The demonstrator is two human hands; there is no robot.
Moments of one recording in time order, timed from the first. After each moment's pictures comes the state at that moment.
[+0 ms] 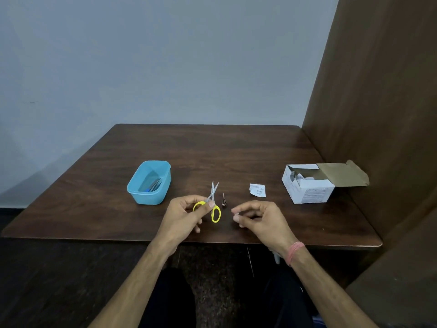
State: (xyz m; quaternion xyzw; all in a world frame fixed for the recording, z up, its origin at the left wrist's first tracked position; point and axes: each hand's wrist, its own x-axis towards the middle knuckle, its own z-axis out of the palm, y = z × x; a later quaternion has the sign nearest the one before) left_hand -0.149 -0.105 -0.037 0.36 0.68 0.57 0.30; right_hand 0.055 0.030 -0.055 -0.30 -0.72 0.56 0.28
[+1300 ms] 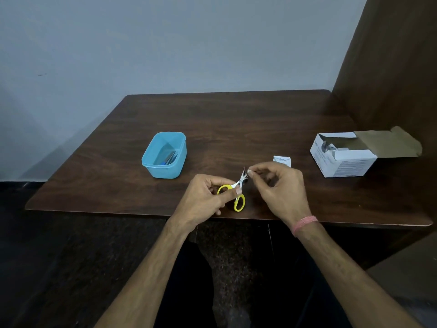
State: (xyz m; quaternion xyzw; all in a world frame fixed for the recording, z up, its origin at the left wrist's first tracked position) left_hand -0.151 -0.110 -0.044 0.43 0.69 0.49 0.31; right_hand 0.020 0.028 -0.055 -0.32 -0.79 0.31 0.42
